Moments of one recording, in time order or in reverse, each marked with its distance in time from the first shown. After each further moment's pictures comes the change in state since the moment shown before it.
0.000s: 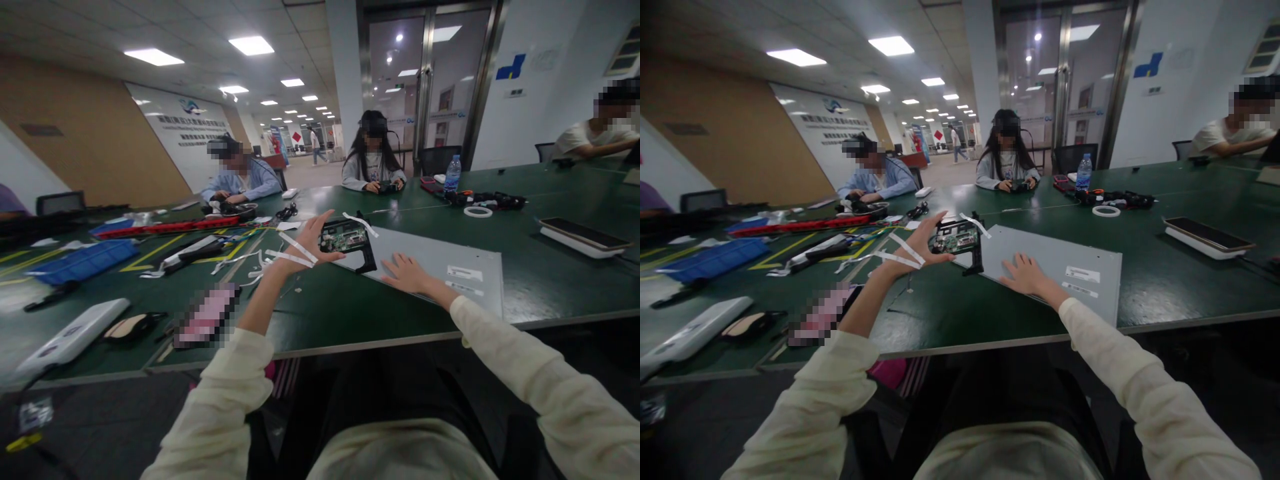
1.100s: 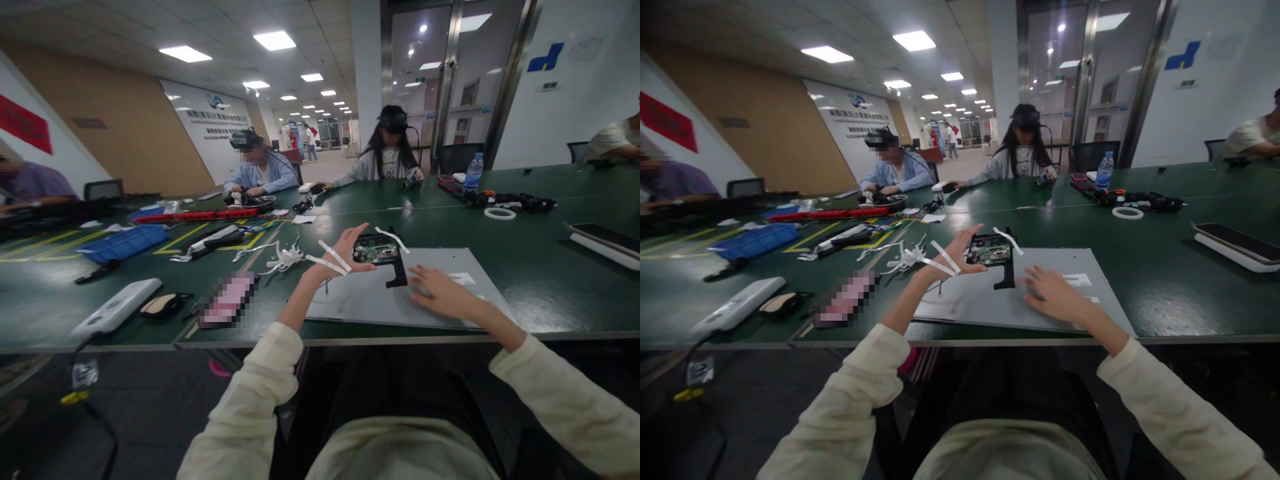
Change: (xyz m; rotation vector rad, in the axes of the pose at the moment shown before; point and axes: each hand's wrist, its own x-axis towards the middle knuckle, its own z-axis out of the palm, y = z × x) left_hand -0.011 0.004 0.055 -0.162 -0.085 -0.021; right_hand -0.082 -0.007 -0.025 0.071 0.082 -0.256
